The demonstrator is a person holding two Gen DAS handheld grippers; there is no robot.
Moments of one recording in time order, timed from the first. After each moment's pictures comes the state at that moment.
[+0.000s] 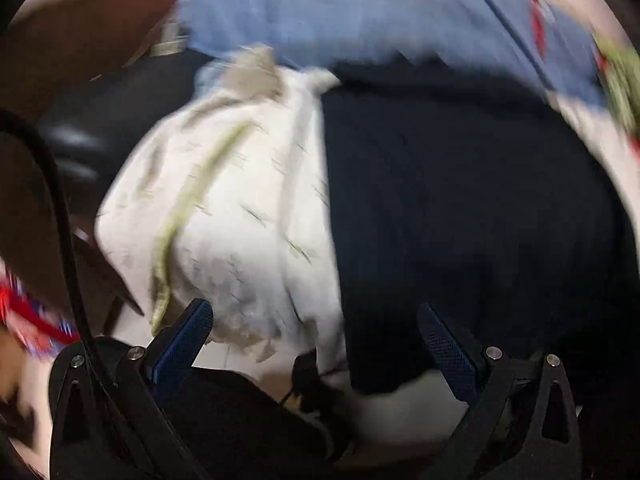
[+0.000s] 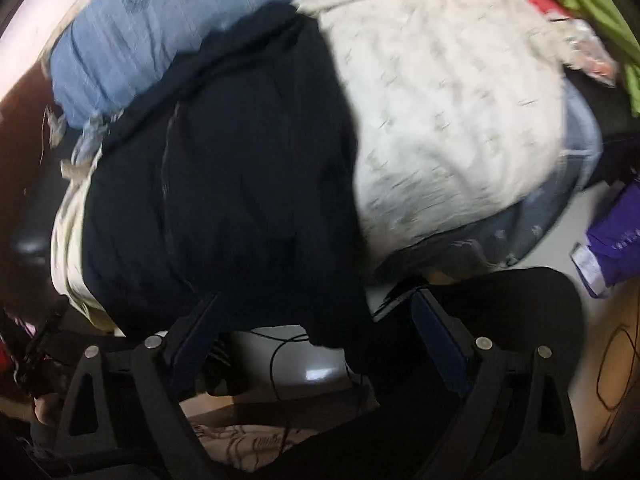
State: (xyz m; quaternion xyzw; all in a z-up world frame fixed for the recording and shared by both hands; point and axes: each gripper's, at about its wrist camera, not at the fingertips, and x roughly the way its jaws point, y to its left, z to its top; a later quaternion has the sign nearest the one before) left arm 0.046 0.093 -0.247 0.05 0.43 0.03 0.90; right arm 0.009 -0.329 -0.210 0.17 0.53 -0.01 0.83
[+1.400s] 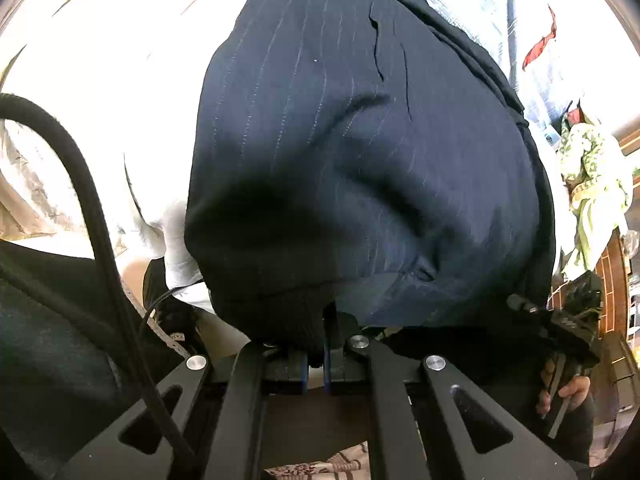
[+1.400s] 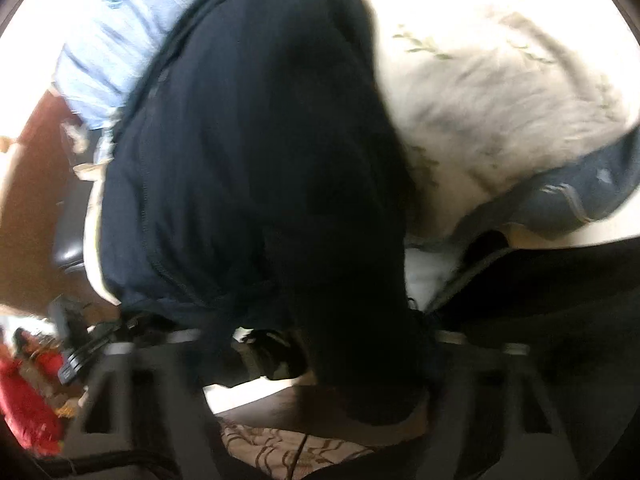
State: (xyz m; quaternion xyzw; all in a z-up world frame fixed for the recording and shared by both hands) left arm 0.077 0.127 -0.315 -0.21 0.56 -0.13 0.79; right arm 0.022 -0.344 -0.283 0.30 0.57 0.11 0.76
